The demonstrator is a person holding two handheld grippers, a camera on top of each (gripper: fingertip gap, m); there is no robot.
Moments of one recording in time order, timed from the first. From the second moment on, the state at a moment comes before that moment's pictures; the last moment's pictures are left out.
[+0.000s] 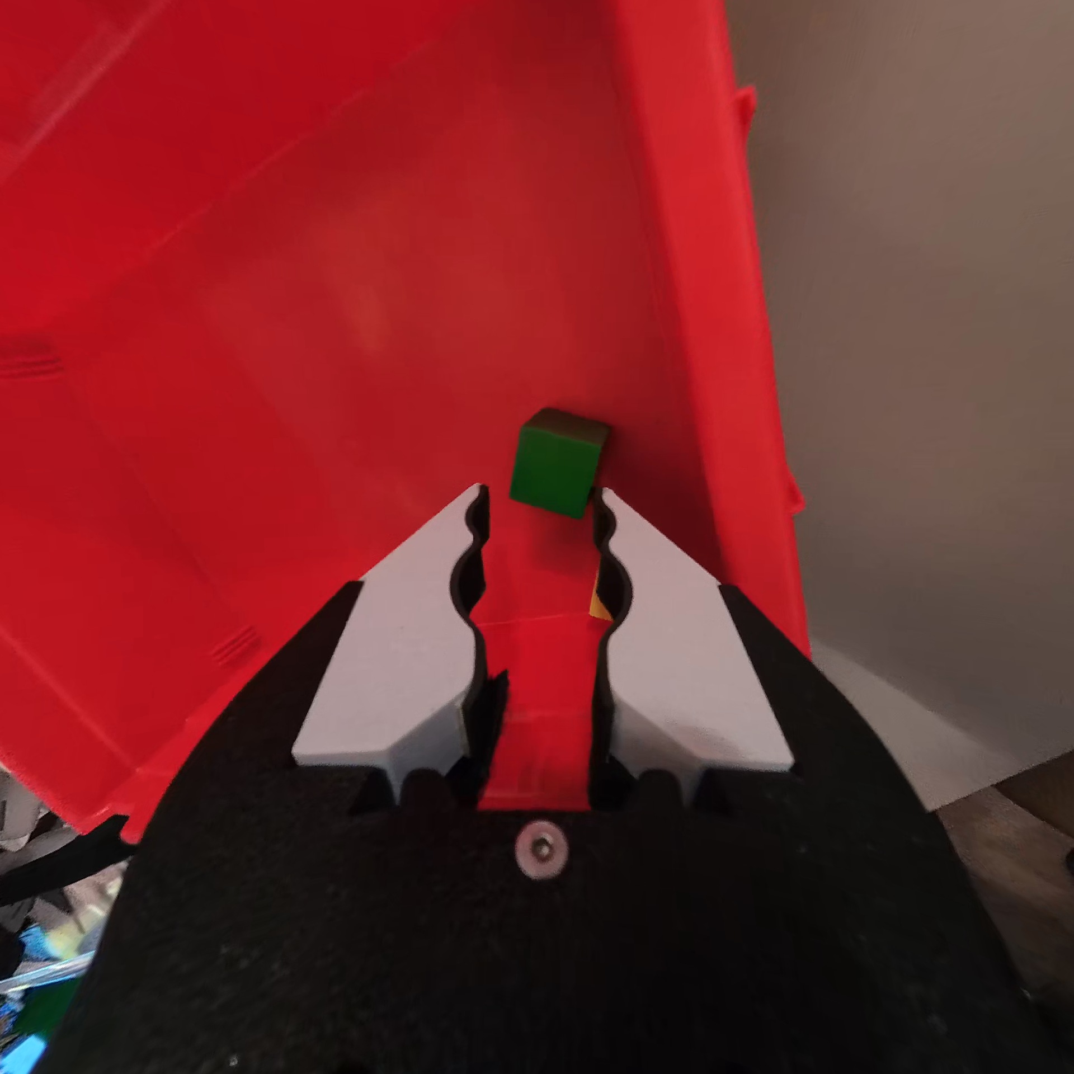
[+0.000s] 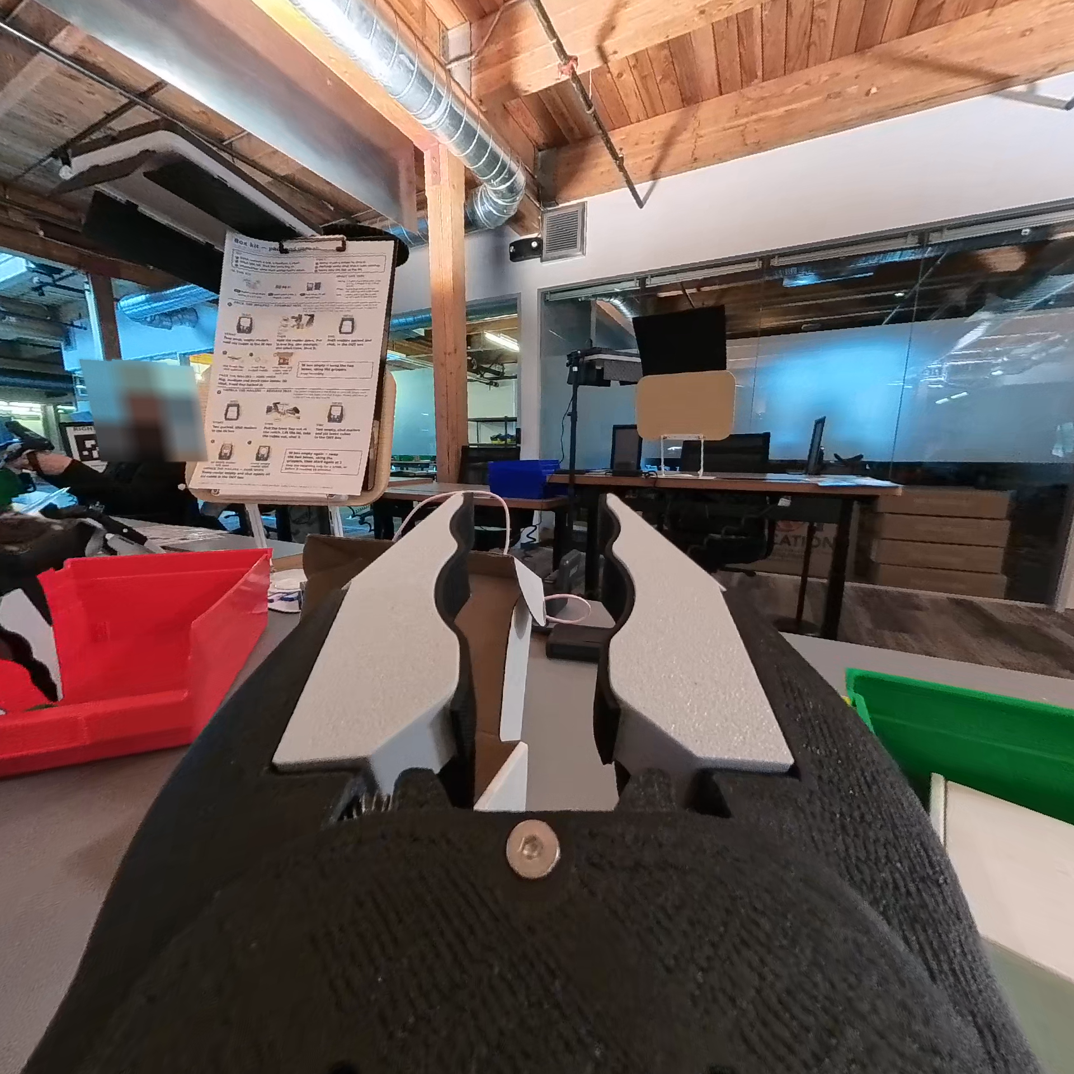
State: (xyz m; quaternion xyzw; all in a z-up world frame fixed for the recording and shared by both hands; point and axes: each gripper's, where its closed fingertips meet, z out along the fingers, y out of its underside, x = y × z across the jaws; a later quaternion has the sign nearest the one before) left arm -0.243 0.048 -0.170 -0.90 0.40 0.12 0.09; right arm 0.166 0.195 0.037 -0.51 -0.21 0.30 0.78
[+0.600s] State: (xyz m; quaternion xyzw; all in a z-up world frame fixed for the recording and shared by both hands) left arm -0.239 0.053 -0.176 -0.88 0.44 0.14 0.07; right arm 0.164 0.196 0.036 -0.51 -0.21 0.31 0.77
